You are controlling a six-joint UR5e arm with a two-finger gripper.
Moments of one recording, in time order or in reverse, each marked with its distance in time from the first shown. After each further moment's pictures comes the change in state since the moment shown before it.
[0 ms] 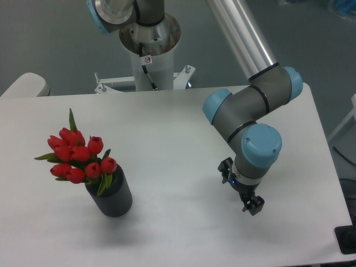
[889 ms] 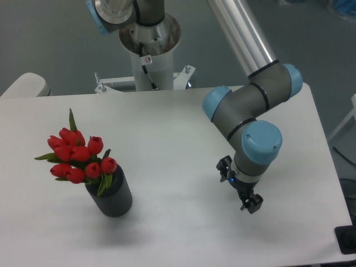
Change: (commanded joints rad) arm 0.002 0.075 -0.057 -0.018 -0.119 -0.003
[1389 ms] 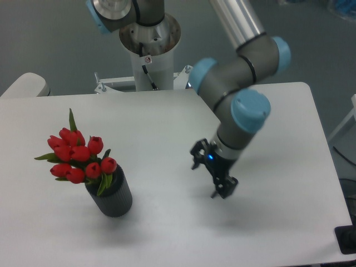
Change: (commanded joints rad) arm -0.002 0.216 -0.233 0.009 -0.328 0.000
